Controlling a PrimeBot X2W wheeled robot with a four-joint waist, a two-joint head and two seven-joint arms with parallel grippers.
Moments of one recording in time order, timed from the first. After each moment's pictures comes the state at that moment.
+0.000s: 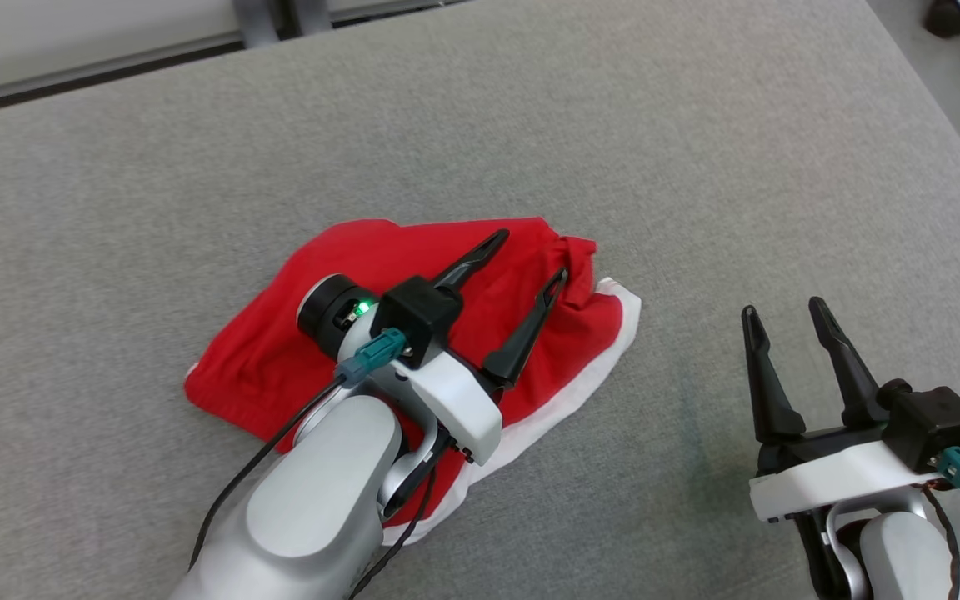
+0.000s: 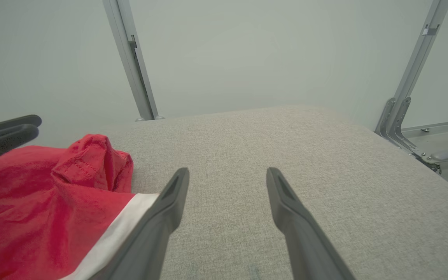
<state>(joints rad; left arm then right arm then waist) -0.62 0.05 -0.68 0.49 -0.36 -0.12 -0.19 -0.18 -0.08 0.12 0.20 0.21 0.13 -0.20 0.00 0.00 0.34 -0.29</state>
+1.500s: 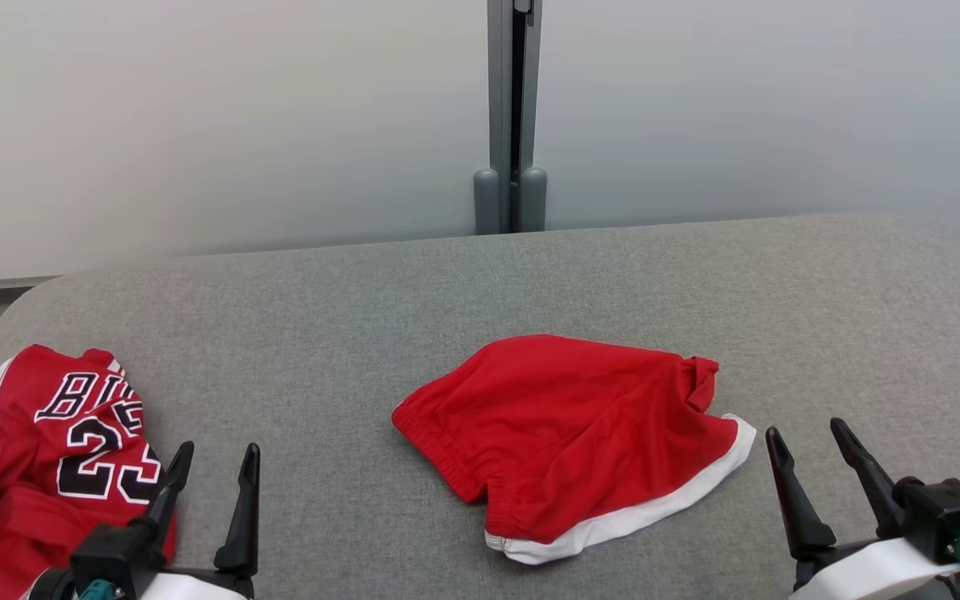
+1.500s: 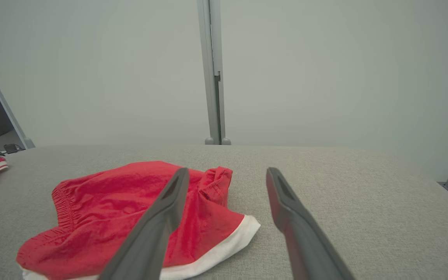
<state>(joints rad) 0.04 0.20 -0.14 0.20 -0.33 -0.03 -0.26 0.06 -0.15 0.10 0.08 0.21 0.13 -0.04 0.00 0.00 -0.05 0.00</state>
